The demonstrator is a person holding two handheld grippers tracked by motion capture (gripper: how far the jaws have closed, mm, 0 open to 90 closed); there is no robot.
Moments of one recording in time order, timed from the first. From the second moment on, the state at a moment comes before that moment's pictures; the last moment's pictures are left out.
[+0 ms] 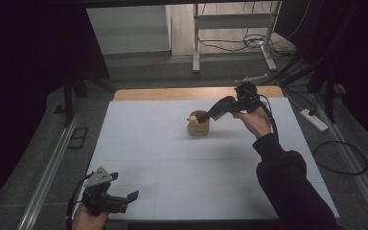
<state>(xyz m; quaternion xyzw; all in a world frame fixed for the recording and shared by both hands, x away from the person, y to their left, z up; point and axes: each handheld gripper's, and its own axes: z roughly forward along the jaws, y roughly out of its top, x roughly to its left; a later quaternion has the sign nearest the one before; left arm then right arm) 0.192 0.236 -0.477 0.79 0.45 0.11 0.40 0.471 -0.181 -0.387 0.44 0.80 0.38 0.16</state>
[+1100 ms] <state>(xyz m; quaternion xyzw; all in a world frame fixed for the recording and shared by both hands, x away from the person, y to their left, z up) 0.192 0.238 -0.477 0.79 0.45 0.11 0.41 0.446 -0.194 -0.384 0.39 0.81 0.40 0.18</state>
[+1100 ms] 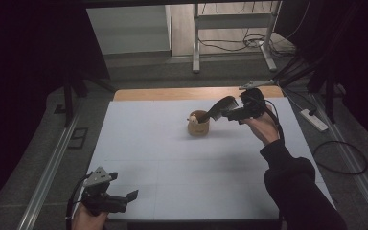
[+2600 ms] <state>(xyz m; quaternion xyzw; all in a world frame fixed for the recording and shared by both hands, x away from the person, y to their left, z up) 0.192 0.240 -0.476 0.78 0.46 0.12 0.41 0.400 -0.208 -0.404 0.36 0.82 0.40 0.18</state>
